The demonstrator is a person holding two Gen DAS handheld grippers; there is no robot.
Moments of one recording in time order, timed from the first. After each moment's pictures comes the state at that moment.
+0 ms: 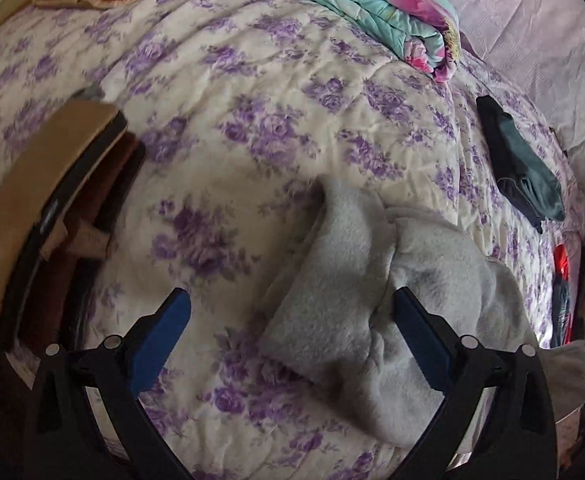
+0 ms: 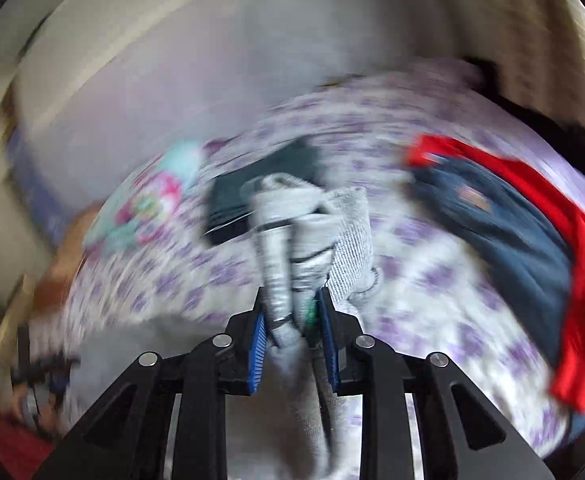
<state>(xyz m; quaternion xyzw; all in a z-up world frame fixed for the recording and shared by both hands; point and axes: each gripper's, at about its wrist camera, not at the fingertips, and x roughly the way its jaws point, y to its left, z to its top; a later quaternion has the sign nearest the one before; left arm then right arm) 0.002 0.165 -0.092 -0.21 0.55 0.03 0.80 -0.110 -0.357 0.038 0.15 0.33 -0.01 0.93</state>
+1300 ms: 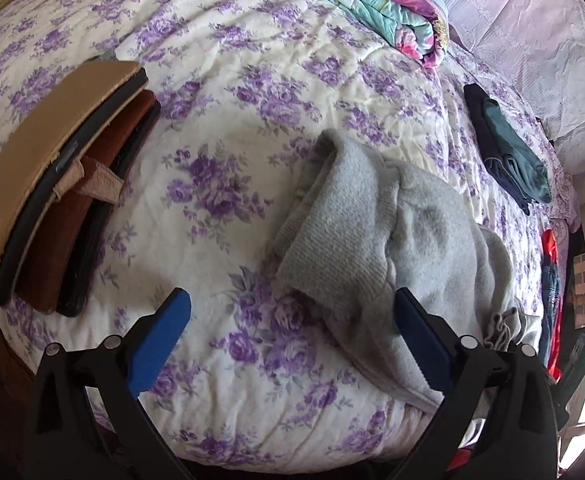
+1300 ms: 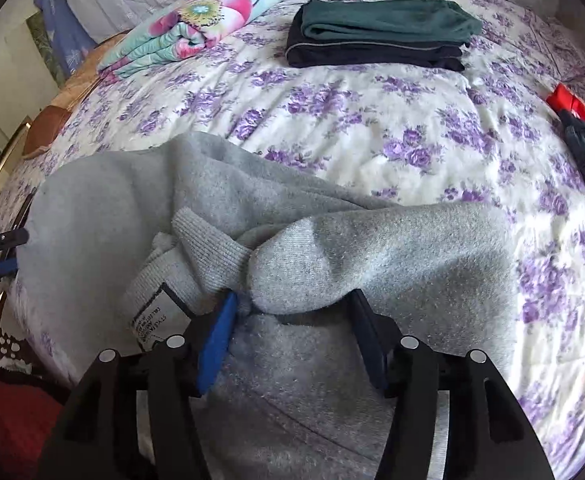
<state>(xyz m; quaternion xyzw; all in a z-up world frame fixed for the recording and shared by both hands) -0.032 0.168 -0.095 -0.23 0.56 0.00 0.80 -0.048 -0.253 -0.081 0.04 0.52 0.07 0.85</state>
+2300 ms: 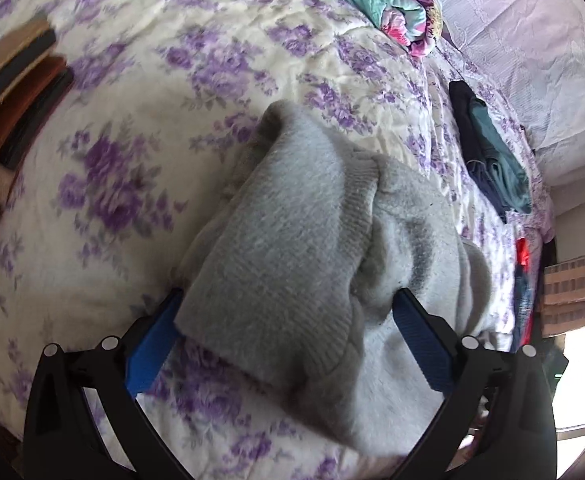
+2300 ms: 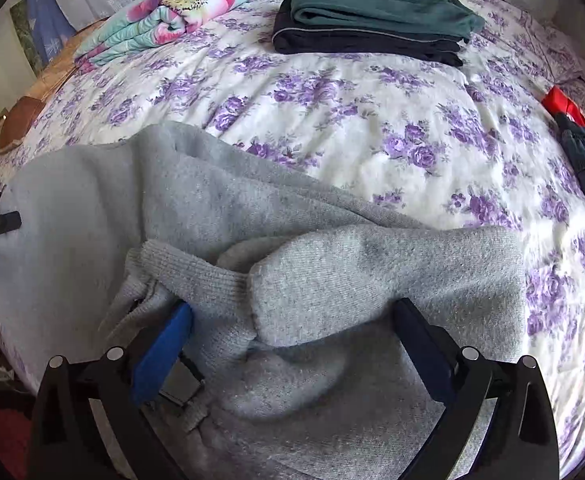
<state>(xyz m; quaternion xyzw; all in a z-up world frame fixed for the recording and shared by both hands) 0.005 0.137 -0.126 -0.27 0.56 -0.04 0.78 -0.017 -0.238 -0.110 0.01 0.54 0.03 0.84</state>
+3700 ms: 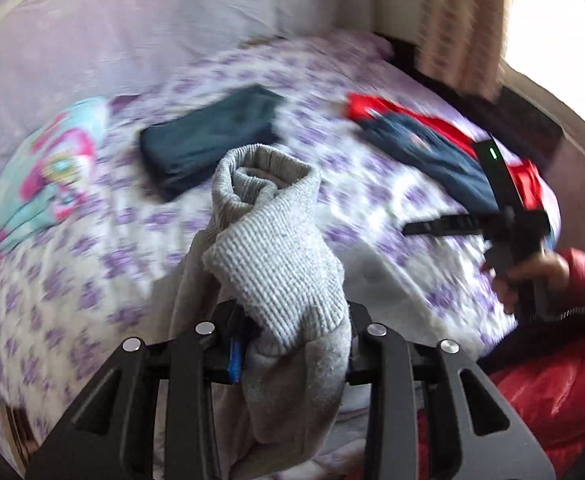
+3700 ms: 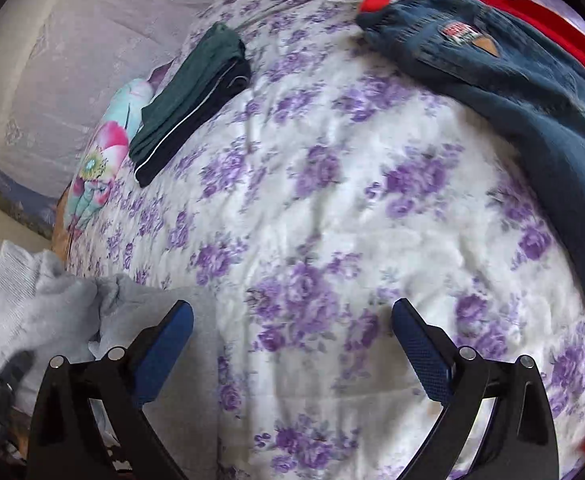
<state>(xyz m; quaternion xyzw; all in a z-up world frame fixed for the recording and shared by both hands) -0.066 -0.198 0.024 0.16 0.40 -0.31 0.85 -0.056 -0.488 -0.108 0.30 0.48 0.00 0.82</state>
